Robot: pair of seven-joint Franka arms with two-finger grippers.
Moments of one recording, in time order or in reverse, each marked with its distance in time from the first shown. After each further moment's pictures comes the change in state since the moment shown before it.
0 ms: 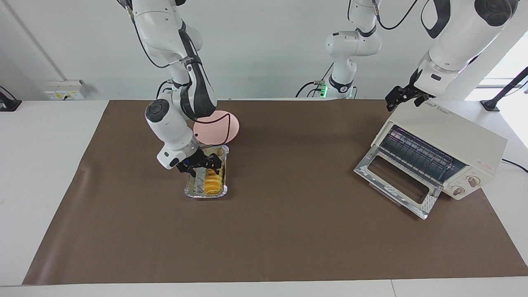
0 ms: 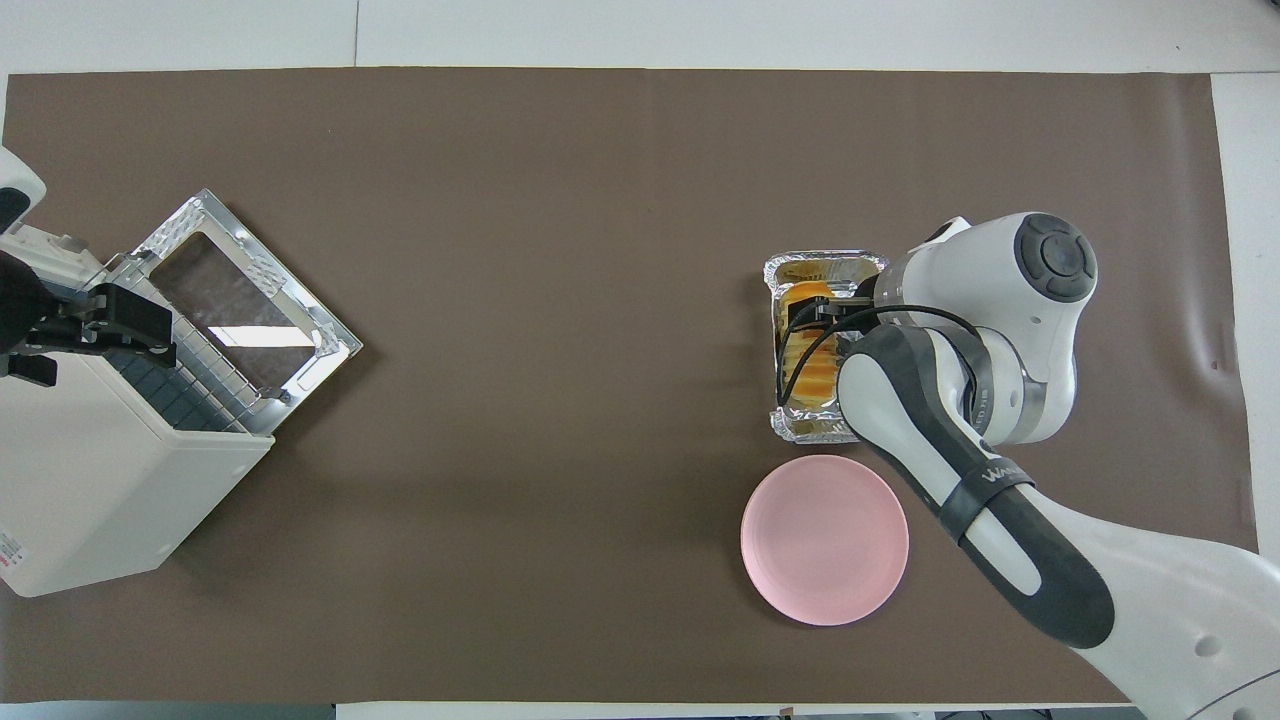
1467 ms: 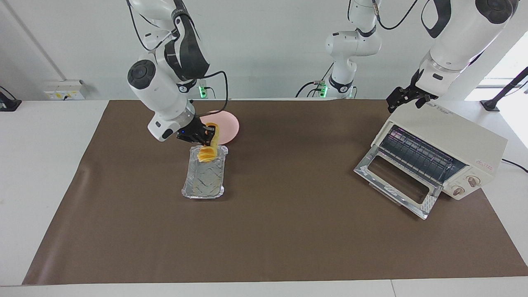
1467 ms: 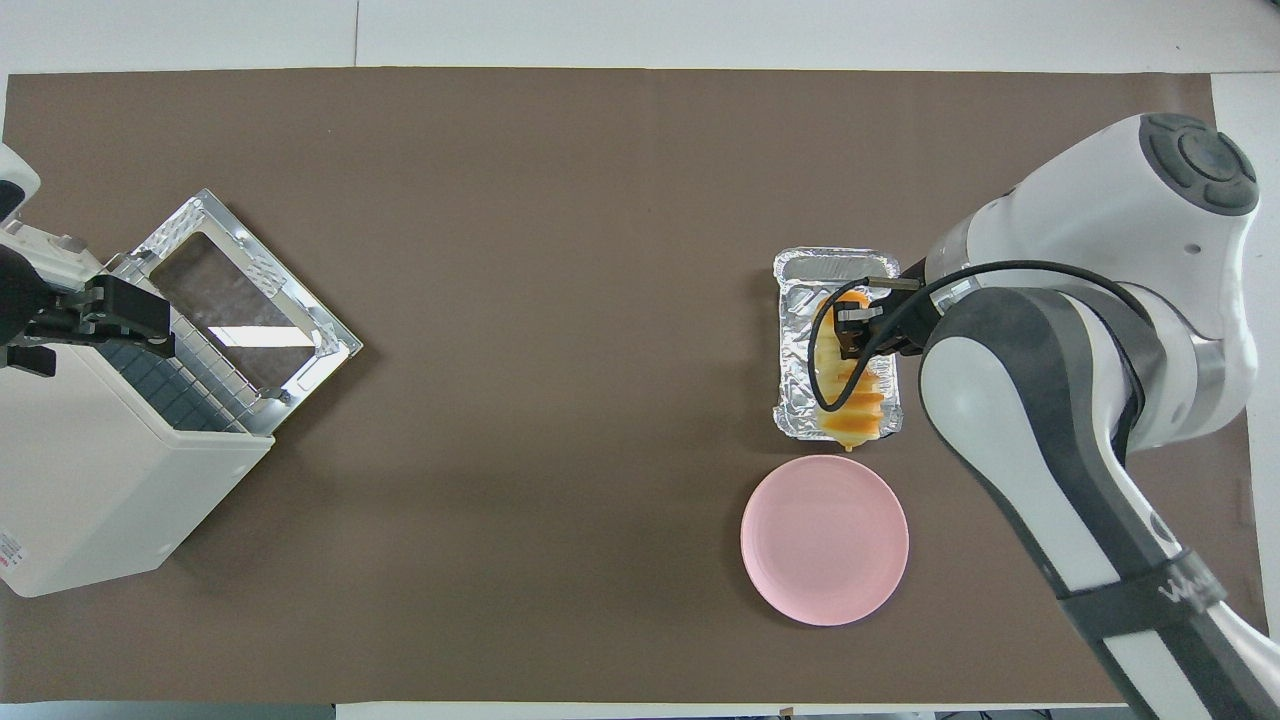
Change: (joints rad) left arm 0.001 0.000 0.001 0.000 0.000 0.026 0.000; right arm 0.023 -0.215 -0.019 0.178 -0.010 -0.570 0.171
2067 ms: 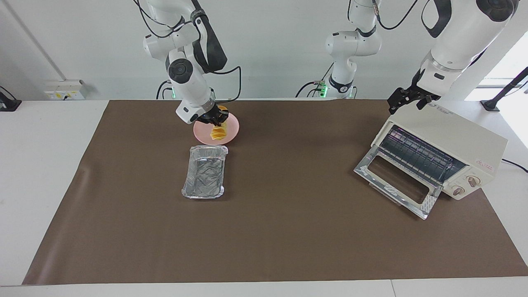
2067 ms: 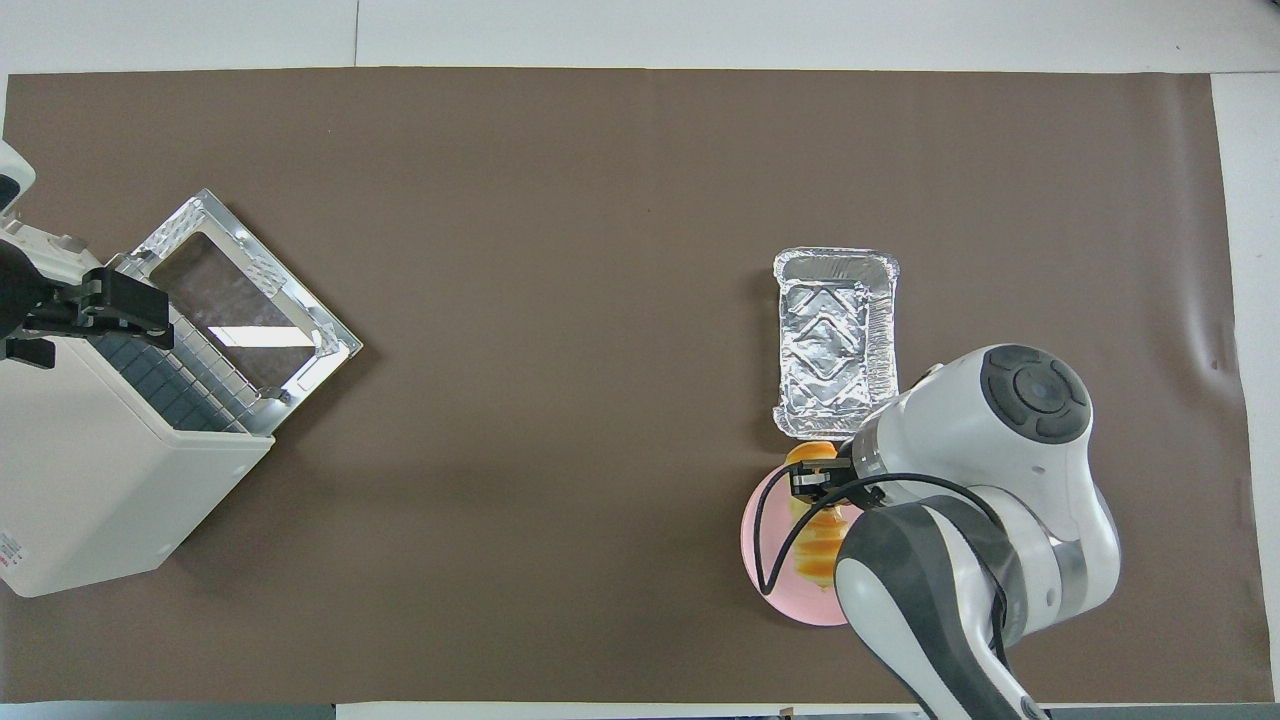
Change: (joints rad) left arm 0.000 0.000 0.001 0.000 0.000 0.018 0.000; right arm 0.122 -0.205 0.012 -0.509 -0.016 0.232 0.025
